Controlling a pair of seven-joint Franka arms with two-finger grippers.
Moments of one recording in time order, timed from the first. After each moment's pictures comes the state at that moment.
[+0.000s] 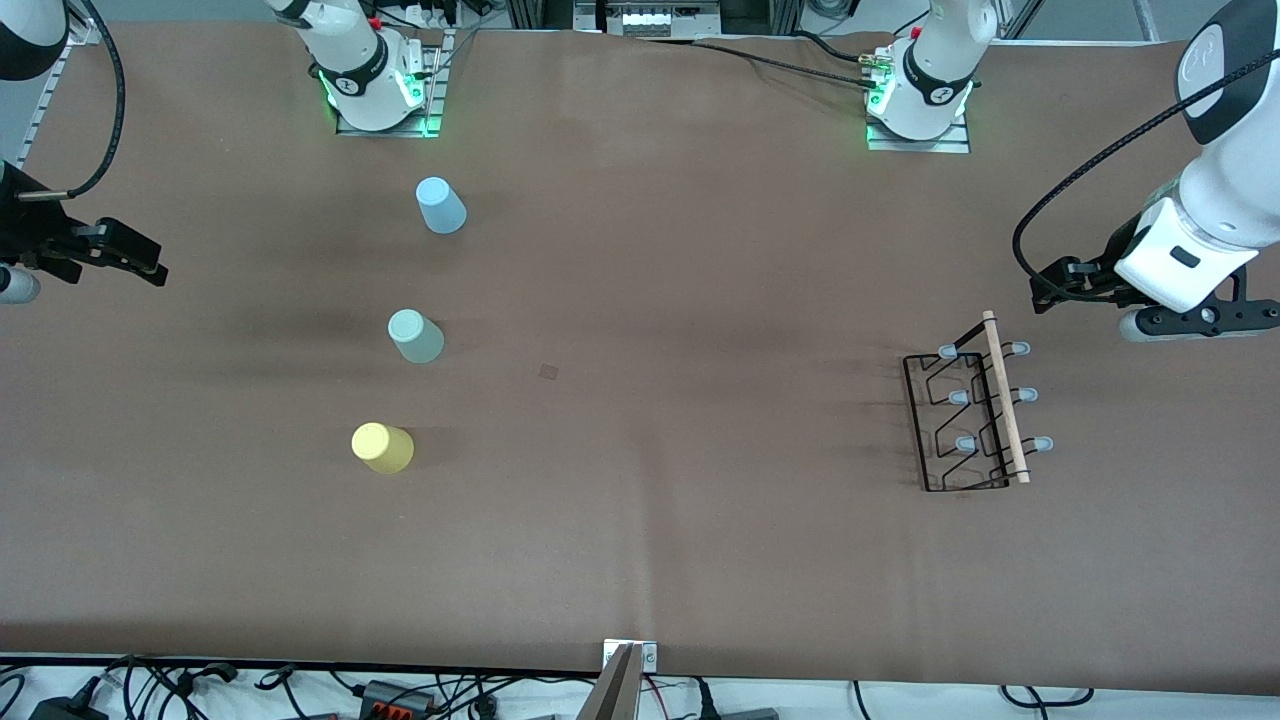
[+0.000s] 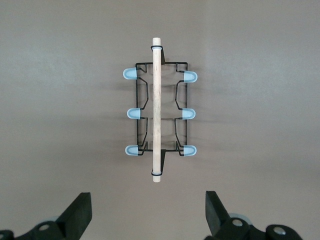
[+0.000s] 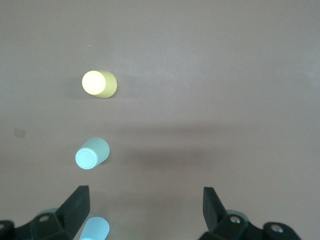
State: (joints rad) left arm 0.17 0.05 -0.22 -1.74 0.06 1.76 -0.14; right arm -0.03 0.04 -0.01 -1.64 -0.02 1.69 -0.02
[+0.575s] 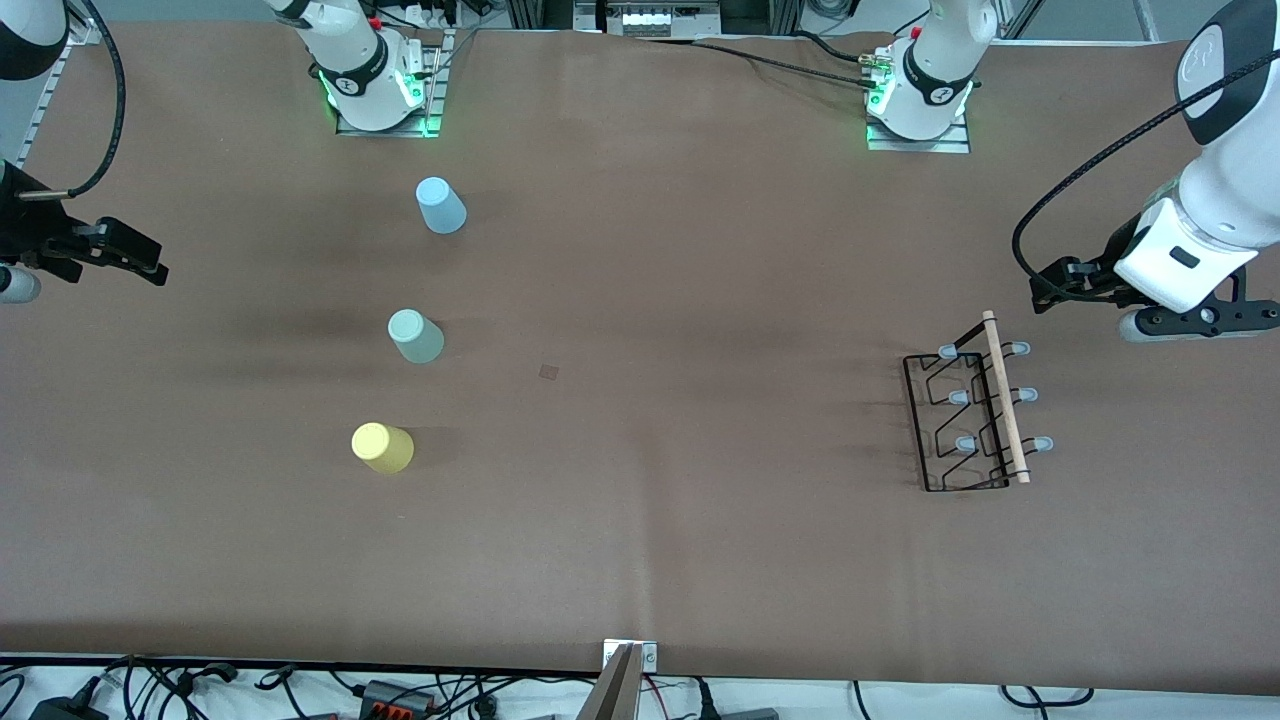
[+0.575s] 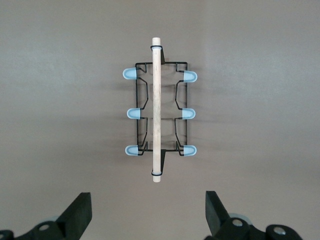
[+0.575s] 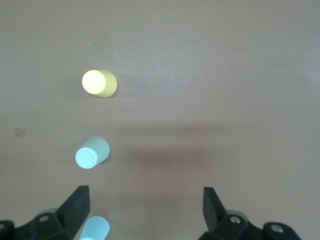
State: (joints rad) left arm 0.17 0.05 -0.22 -1.74 0.06 1.76 -0.14; right arm -0.03 0.04 0.00 -1.64 -0.02 1.69 -0.02
